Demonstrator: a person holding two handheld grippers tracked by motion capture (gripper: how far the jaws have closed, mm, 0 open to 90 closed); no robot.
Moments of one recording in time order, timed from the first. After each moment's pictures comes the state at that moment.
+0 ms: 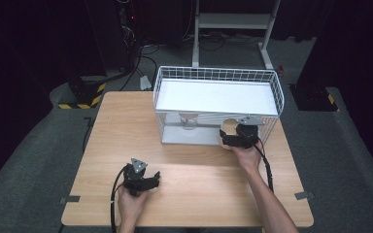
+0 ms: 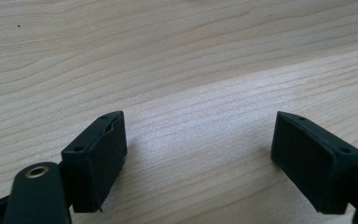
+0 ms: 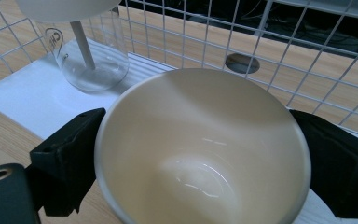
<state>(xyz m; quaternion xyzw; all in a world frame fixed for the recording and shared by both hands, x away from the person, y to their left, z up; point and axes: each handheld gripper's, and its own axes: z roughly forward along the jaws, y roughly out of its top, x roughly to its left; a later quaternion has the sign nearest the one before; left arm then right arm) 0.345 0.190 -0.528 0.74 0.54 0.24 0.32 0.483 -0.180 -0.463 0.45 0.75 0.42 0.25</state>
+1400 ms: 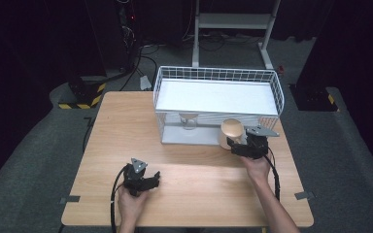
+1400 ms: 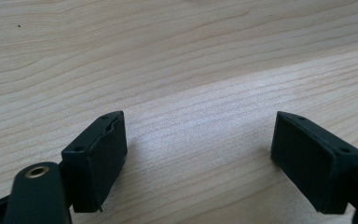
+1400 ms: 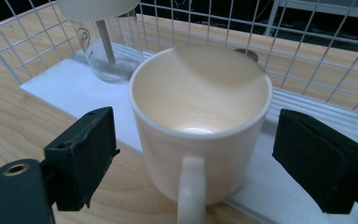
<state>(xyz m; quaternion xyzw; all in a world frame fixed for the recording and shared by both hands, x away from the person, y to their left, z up) 0.345 0.190 -0.528 0.74 0.54 0.24 0.32 0.443 -0.205 -0.459 0.44 0.74 0.45 0.24</state>
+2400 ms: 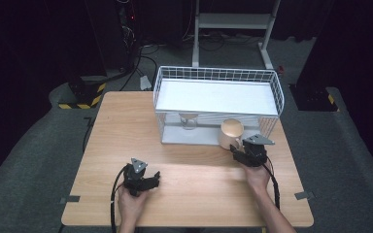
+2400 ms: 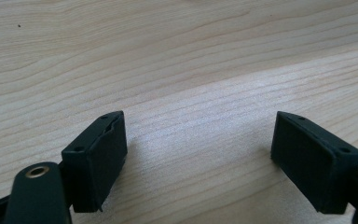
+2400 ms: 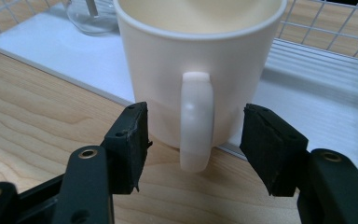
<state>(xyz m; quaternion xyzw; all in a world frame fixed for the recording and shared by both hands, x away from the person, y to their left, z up) 0.345 0.190 -0.528 0.74 0.54 0.24 0.32 0.430 -0.203 -0.485 0.47 0.75 0.39 0.24</state>
